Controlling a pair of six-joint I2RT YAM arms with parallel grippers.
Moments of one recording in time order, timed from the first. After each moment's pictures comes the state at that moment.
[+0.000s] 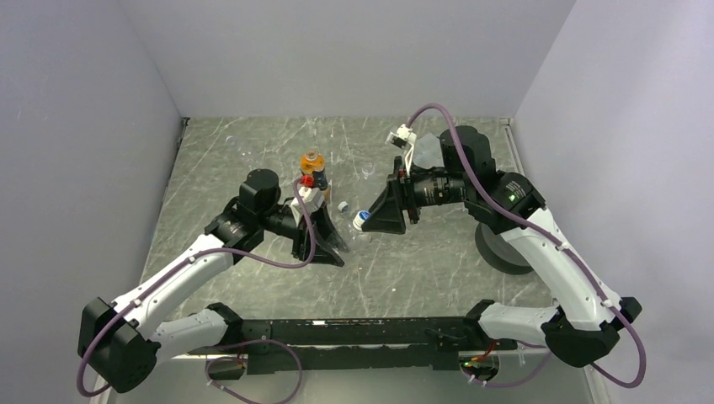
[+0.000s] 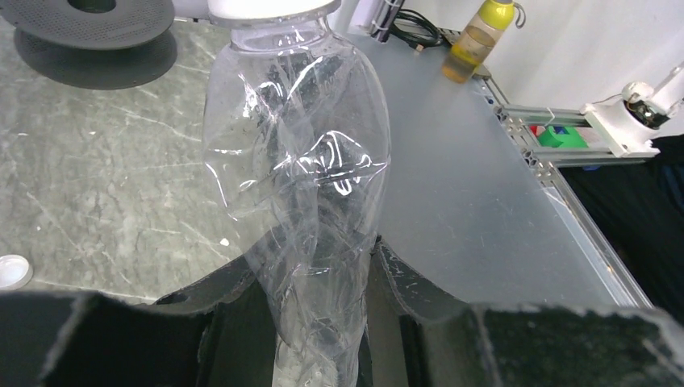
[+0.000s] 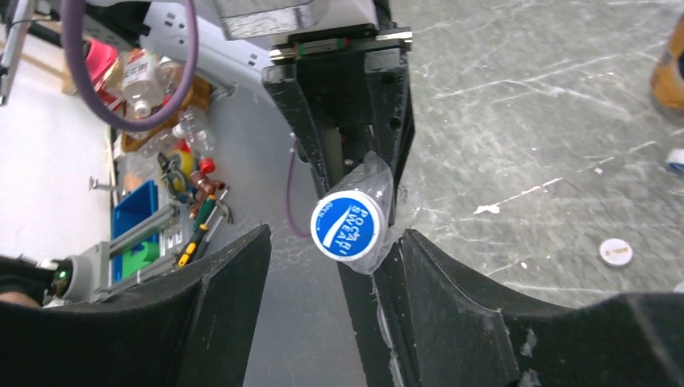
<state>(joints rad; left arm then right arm) -0.61 1.06 0.83 -0.05 1.26 -0.03 0.69 1.17 1.52 -0.81 -0.73 0.24</state>
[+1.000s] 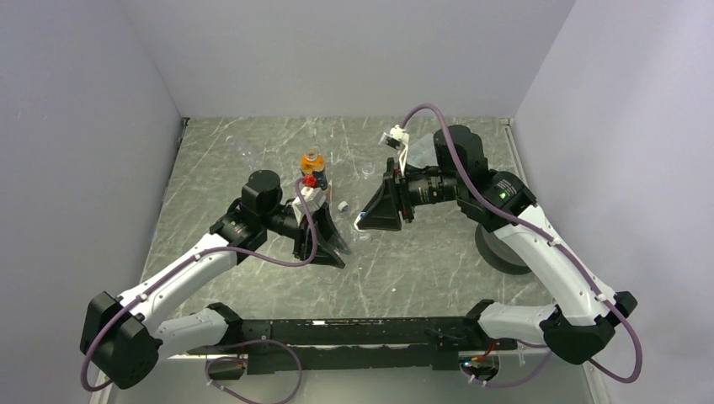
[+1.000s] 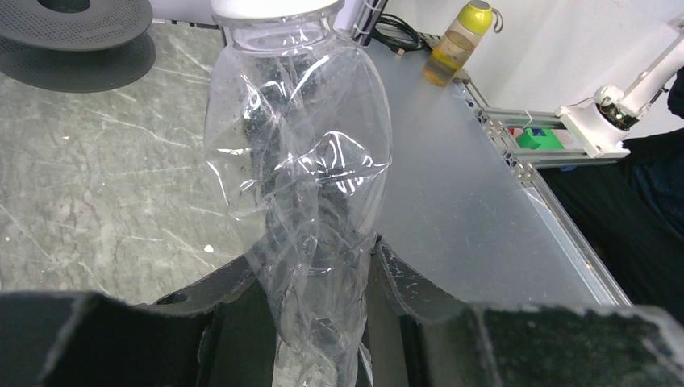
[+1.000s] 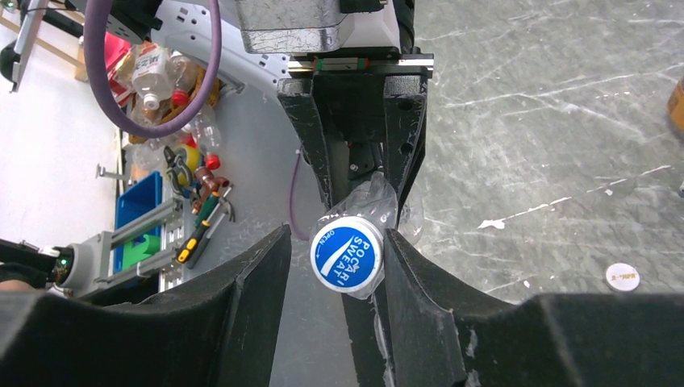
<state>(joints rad) -0.61 1.08 0.80 0.07 1.31 -0.11 0.70 1.19 1.48 -0.73 -0.81 0.24</state>
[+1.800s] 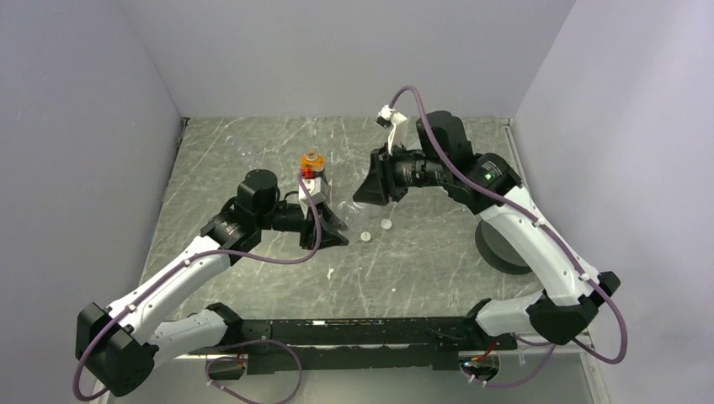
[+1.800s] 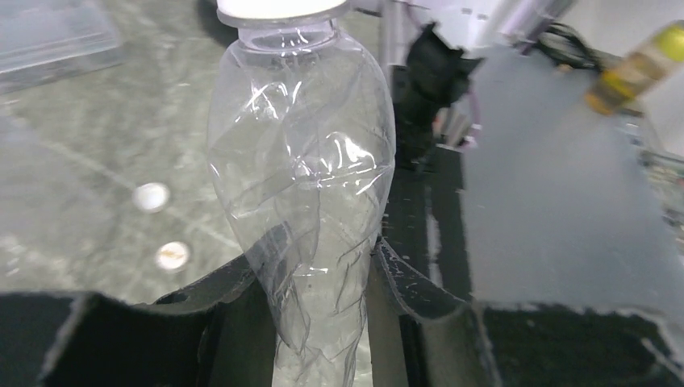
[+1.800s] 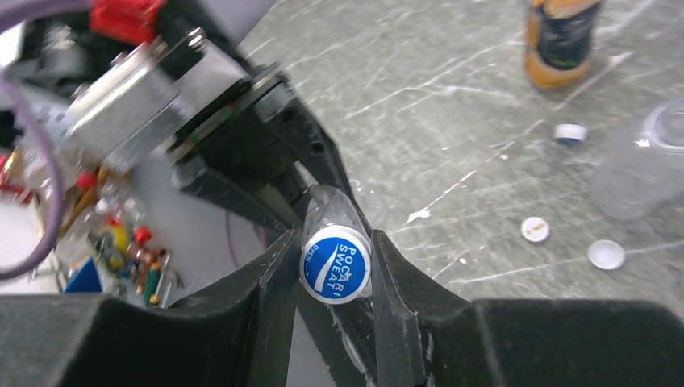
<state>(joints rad) -0.61 1.04 0.84 -0.09 0.97 -0.01 0.71 1.29 1.60 -0.82 -0.54 0.28</state>
